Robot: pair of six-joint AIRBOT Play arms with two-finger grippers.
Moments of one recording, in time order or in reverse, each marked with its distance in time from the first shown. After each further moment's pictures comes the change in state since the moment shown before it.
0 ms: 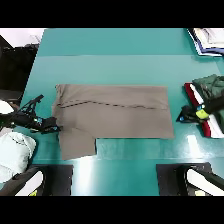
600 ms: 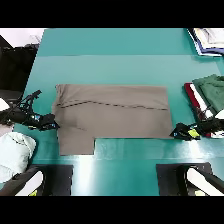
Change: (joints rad) left arm 0.000 0.007 0.037 -0.007 -0.015 0.010; right arm -0.073 0.050 -0.320 0.098 -0.208 -0.089
